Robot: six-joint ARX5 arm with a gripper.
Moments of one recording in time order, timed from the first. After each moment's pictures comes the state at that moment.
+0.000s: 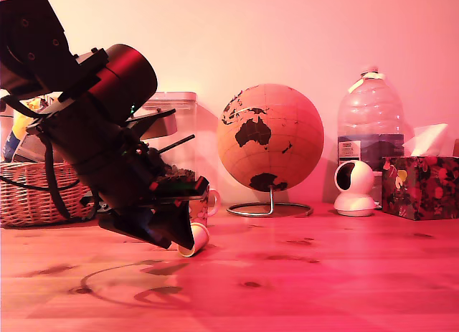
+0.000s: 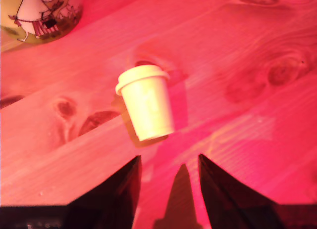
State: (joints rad) arm -0.61 1.76 0.81 0.14 0.03 -0.12
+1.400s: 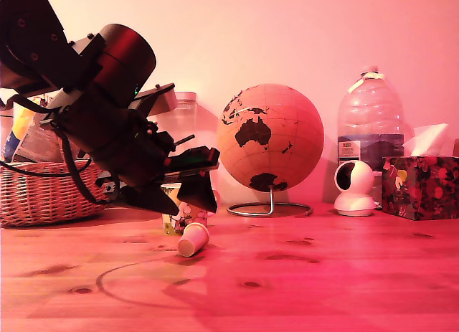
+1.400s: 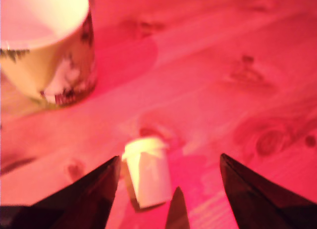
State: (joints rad) arm -0.61 1.76 0.81 0.35 0.02 -0.17
